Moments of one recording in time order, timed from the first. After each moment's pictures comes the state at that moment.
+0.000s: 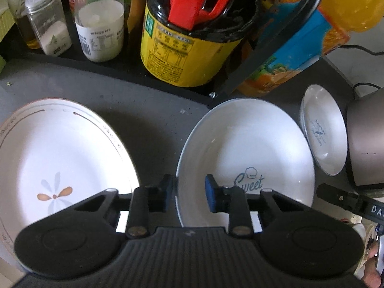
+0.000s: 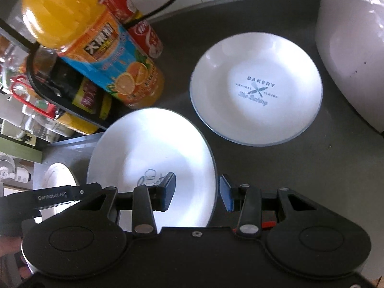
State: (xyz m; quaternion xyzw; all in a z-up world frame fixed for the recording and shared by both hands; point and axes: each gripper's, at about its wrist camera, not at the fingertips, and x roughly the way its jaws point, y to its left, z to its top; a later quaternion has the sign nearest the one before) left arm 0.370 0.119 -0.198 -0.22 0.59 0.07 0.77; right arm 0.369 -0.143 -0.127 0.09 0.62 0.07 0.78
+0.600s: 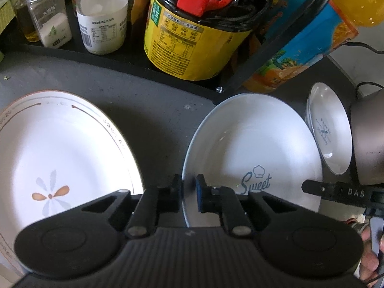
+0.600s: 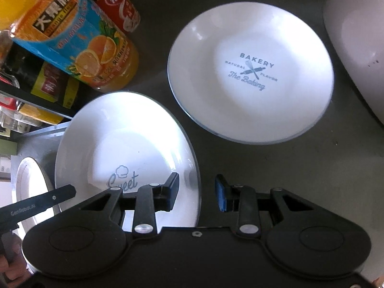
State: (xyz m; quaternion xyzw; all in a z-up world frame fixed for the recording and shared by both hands) left arm 0.368 0.121 -0.209 -0.23 0.59 0.07 0.77; right arm 0.394 -0.137 -0.170 0.06 0.67 0.04 0.74
